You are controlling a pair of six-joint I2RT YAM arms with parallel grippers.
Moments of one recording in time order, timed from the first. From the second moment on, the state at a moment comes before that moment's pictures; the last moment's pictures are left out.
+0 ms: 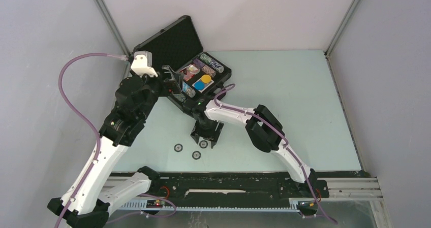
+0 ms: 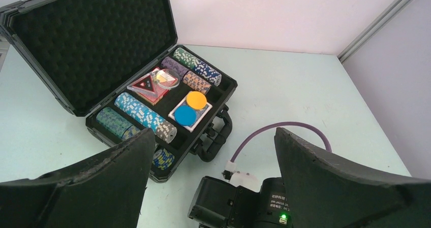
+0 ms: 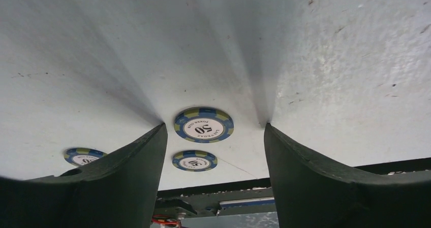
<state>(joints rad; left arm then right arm) -0.49 0.89 1.18 -0.40 -0.24 -0.31 1.01 2.36 1.98 -1.18 -0.05 1.35</state>
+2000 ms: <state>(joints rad) -0.87 1.31 0.70 -0.72 -0.12 -0.75 0.59 1.37 0.89 0.19 0.32 0.39</state>
